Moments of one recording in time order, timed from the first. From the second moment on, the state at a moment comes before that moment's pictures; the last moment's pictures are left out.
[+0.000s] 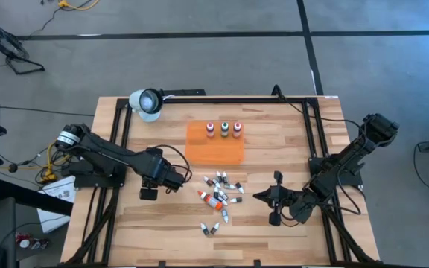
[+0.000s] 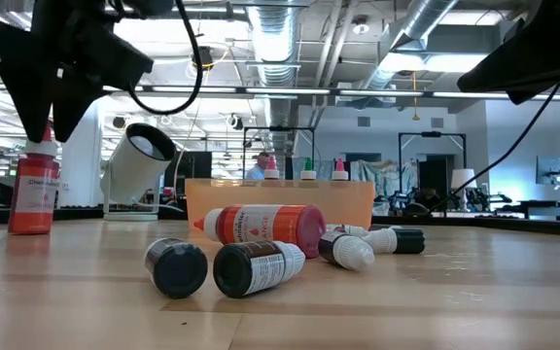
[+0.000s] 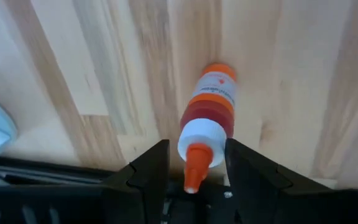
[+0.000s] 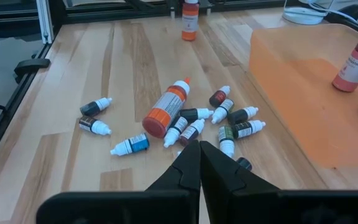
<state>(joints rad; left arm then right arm) -0.29 1.56 1.14 -1.42 -0.13 -0.26 0.76 1.33 0.57 0.09 0.78 0.50</state>
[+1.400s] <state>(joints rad) -0.63 0.68 0.63 -0.88 -0.51 -0.52 0.76 1.33 0.57 0.09 0.76 0.50</state>
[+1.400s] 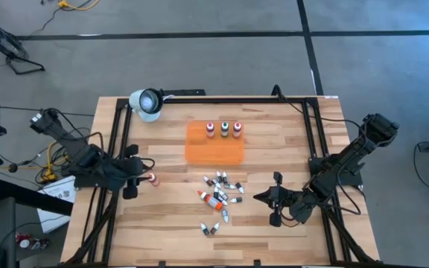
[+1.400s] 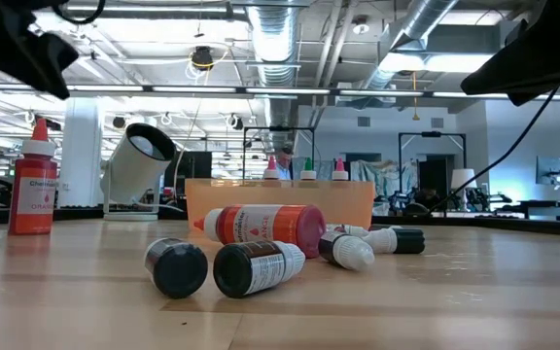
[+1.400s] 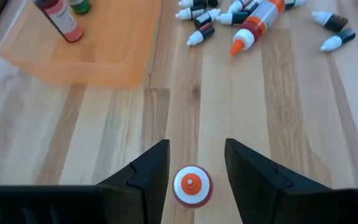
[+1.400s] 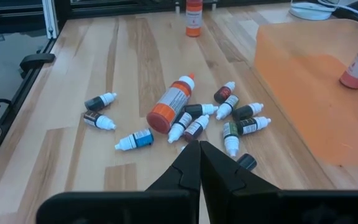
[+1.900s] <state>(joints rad) -0.66 0.66 0.57 -0.79 -0.59 -0.57 0.76 1.33 0.57 0.09 0.76 0.50</state>
